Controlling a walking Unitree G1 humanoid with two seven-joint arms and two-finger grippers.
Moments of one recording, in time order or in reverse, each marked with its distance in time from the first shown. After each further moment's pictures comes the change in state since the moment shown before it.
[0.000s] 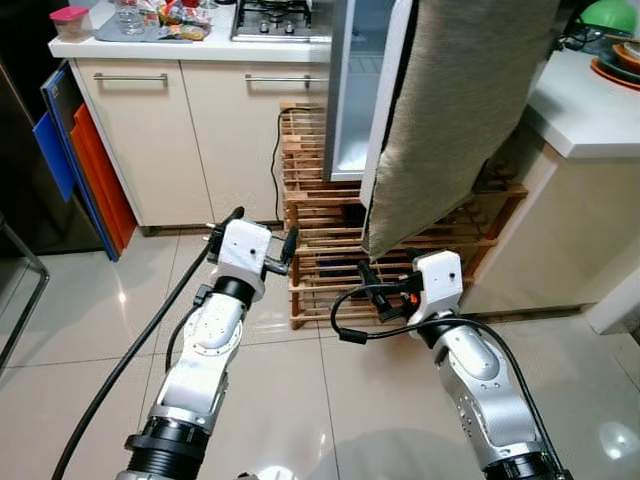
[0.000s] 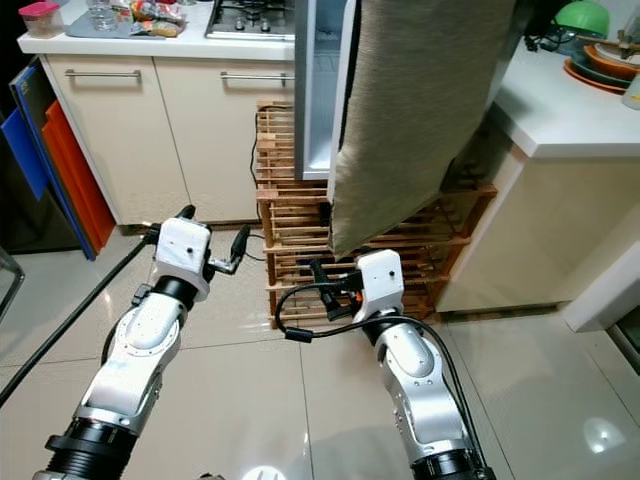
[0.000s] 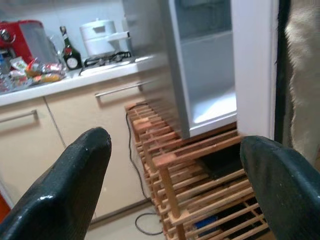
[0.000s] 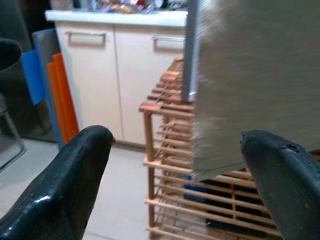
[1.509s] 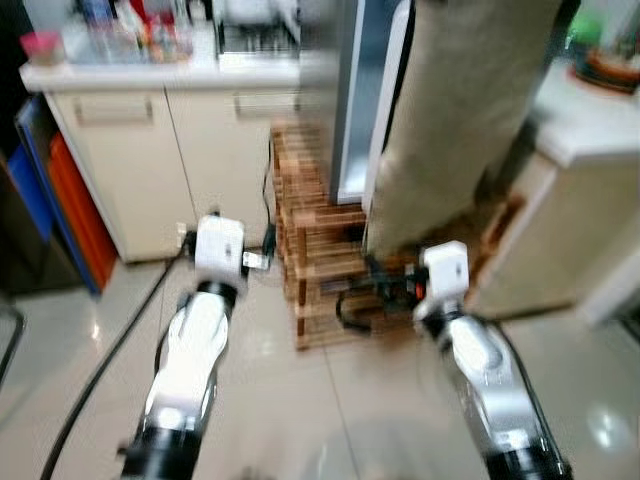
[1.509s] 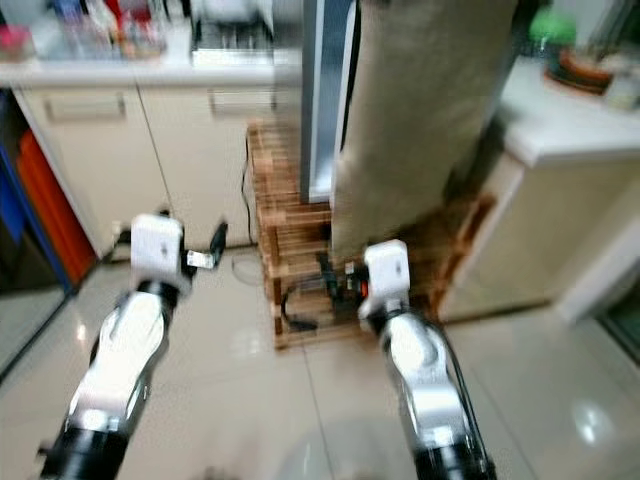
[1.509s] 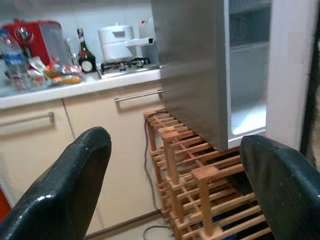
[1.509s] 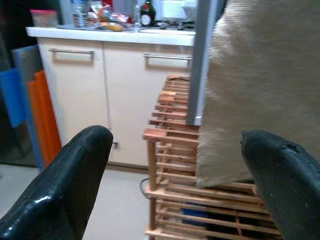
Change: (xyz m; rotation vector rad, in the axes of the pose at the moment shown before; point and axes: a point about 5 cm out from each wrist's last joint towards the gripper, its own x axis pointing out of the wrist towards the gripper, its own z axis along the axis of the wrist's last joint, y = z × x) left arm -0.005 0.010 -0.003 -0.037 0.006 0.079; right arm 0.004 -0.009 0.003 -0.006 -0.018 -0.016
